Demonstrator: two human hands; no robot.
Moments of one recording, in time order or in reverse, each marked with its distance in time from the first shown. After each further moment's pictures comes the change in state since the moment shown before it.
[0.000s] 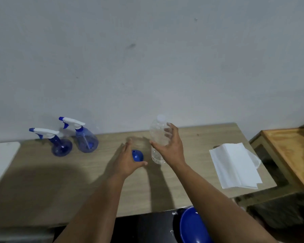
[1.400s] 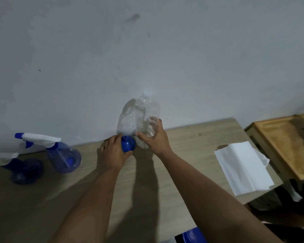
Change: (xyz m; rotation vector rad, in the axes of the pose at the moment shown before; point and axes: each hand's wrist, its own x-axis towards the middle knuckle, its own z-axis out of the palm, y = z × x) left_hand 0.138 -0.050 0.002 0.332 0.156 0.107; right_hand 0.107 0.041 0.091 -0.044 -0.026 0.126
